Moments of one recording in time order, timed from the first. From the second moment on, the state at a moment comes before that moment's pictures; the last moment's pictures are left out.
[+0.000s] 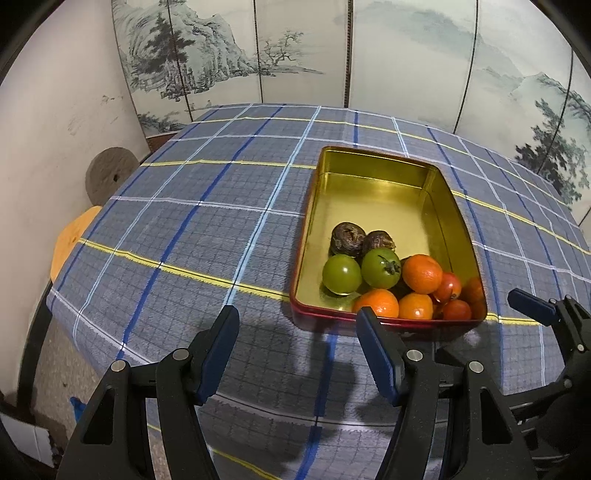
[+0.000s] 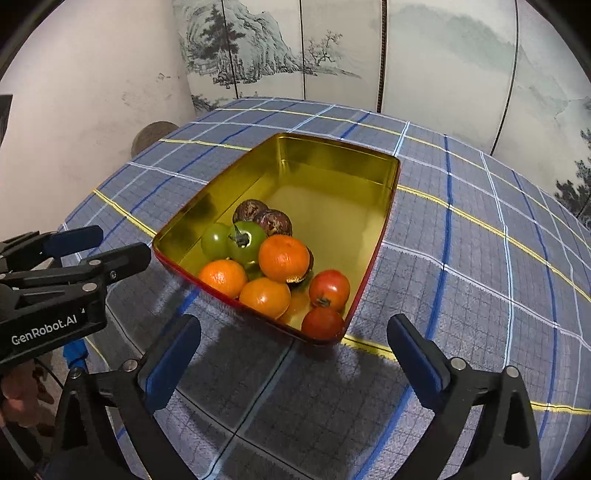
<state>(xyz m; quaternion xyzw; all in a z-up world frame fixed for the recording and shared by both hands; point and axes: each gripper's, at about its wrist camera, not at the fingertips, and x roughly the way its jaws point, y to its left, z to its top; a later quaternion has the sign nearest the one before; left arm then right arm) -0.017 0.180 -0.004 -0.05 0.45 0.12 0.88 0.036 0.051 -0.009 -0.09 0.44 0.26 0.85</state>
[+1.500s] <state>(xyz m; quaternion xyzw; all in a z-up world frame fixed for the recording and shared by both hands) -0.016 0.169 -0.006 -0.04 0.45 0.12 0.89 0.031 0.055 -0.025 -0.11 0.46 0.25 0.84</state>
